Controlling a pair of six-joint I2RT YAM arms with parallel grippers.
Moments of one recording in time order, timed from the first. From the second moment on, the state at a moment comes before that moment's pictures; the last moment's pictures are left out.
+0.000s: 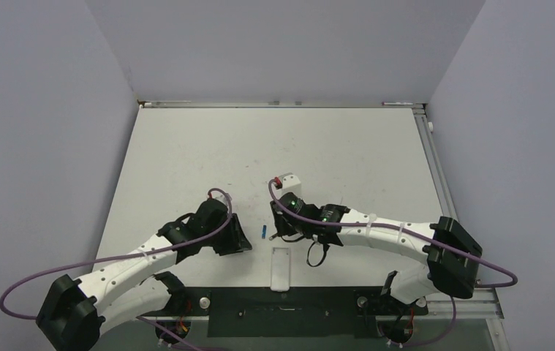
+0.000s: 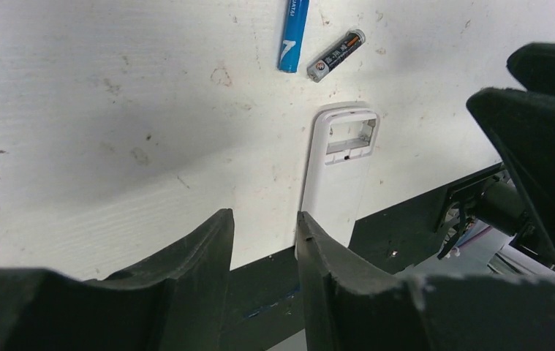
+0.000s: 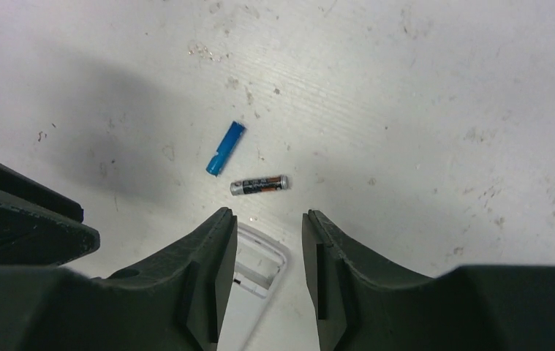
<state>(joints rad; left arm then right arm) -0.72 0.97 0.51 -0.47 0.14 -0.96 1.08 1.41 0.90 -0.35 0.33 0.60</state>
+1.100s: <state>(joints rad) -0.68 0.60 0.53 -0.70 0.14 -1.00 0.93 1.64 1.05 -0.32 -0.18 -0.64</state>
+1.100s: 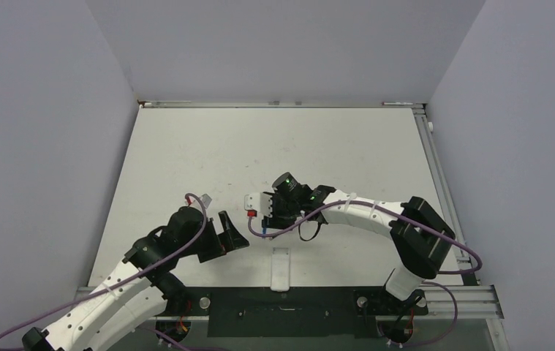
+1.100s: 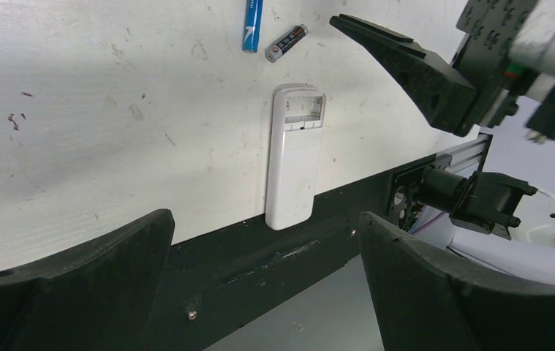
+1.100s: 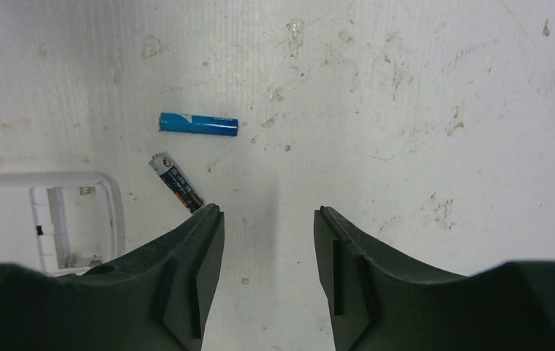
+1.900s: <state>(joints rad) -0.67 0.51 0.51 -0.76 0.14 -1.01 0.91 1.80 1.13 -0.33 -0.36 -1.01</state>
